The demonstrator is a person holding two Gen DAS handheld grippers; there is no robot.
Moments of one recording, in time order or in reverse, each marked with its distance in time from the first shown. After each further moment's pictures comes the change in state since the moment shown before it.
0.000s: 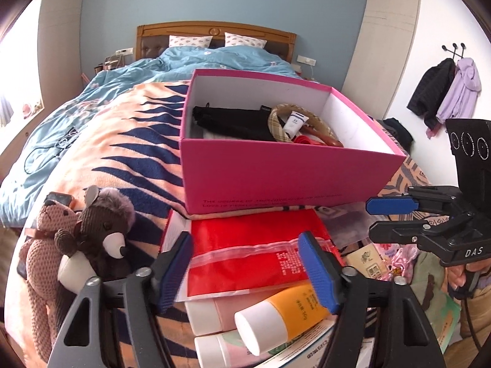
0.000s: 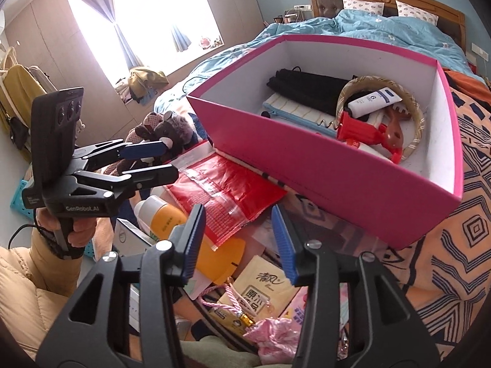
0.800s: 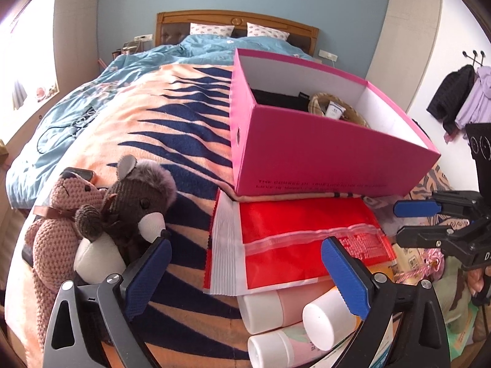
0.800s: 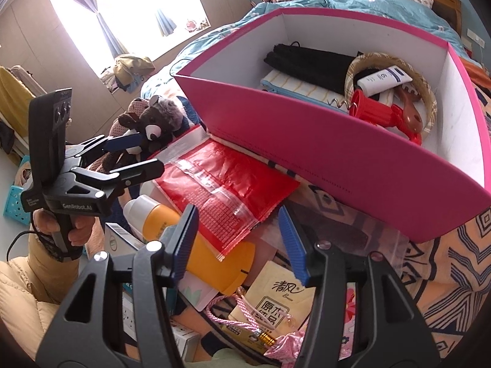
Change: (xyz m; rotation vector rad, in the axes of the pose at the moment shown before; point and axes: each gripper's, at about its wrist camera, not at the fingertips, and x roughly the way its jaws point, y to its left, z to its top) left arm 0.016 0.043 -0.012 -0.046 0.051 0.049; right arm 0.035 0.006 0.006 0.056 0.099 -0.047
